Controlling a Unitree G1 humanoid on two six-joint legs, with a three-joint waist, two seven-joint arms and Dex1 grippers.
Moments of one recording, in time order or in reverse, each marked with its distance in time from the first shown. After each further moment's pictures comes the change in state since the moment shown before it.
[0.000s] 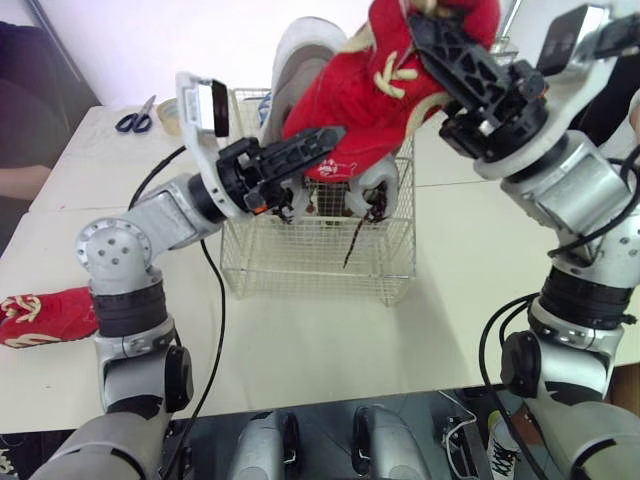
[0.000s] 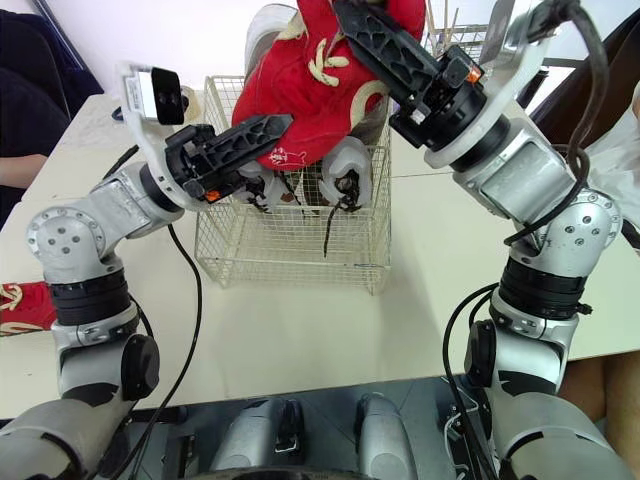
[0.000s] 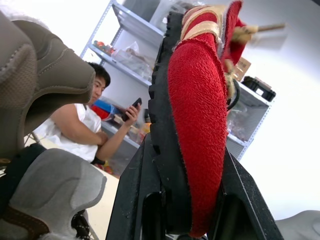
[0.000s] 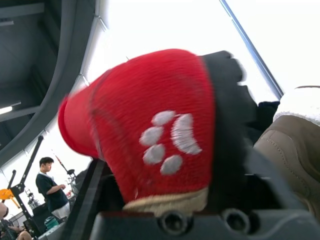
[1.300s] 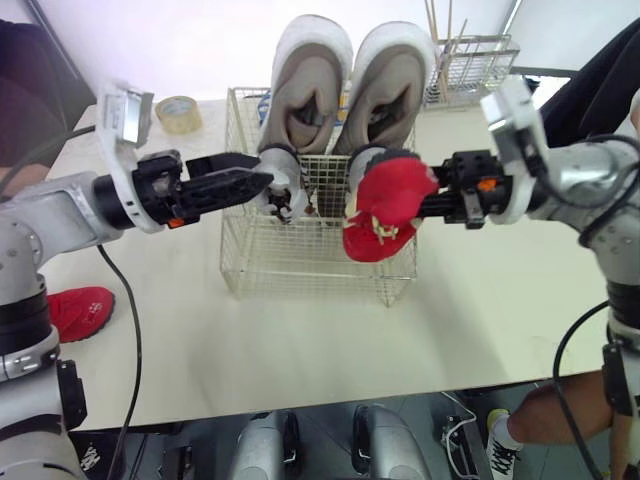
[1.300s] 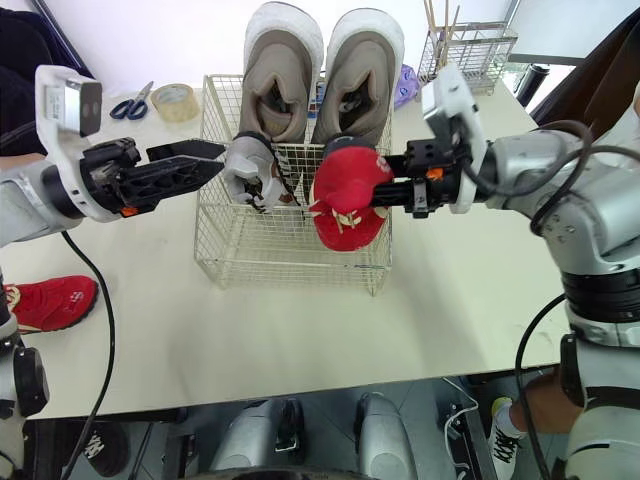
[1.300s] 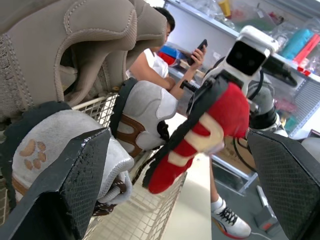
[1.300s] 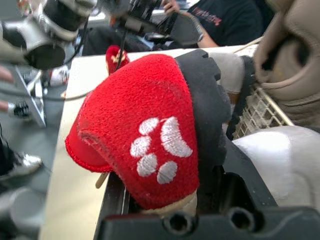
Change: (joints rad) left arm 0.096 0.481 0.007 -0.018 0.063 0.039 -0.185; right arm 0.040 -0.426 0.401 -0.026 -0.908 -0.257 0.972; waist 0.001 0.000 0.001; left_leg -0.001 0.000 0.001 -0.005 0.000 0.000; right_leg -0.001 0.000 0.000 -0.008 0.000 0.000
